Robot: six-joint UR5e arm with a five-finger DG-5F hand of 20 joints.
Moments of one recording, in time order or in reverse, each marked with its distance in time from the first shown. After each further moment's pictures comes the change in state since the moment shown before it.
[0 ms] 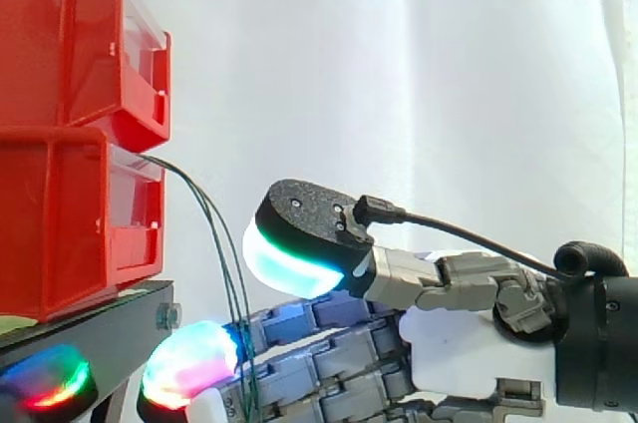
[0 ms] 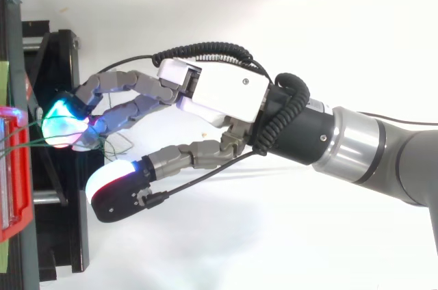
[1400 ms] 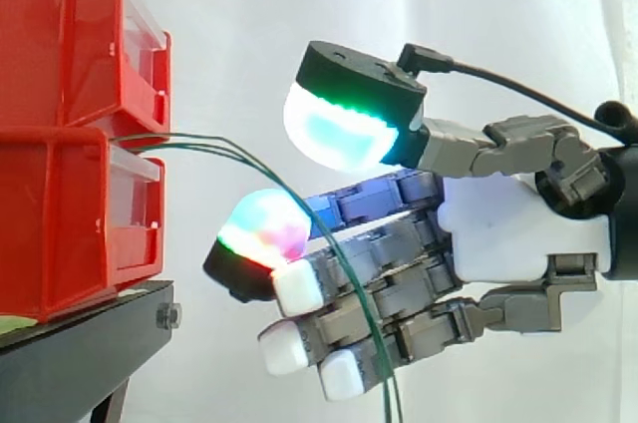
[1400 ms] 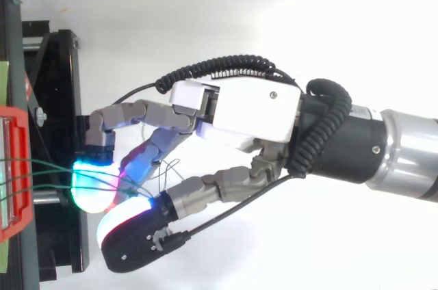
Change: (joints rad) arm 0.004 0.118 0.000 -0.204 -0.118 0.066
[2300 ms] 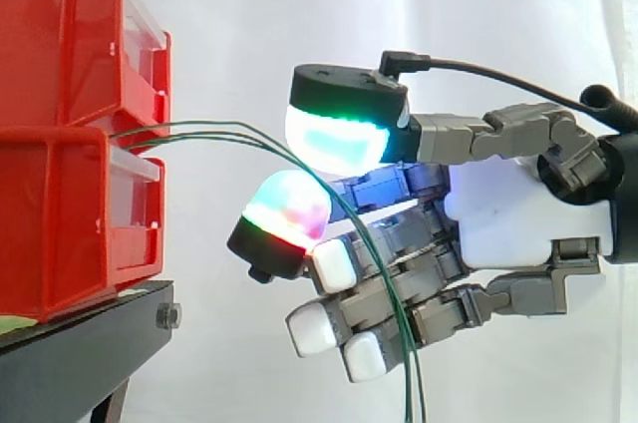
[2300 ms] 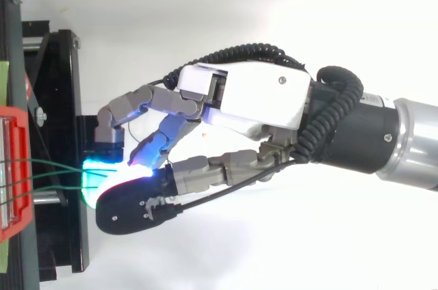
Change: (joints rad) arm -0.011 0.015 0.003 -0.040 0.001 0.011
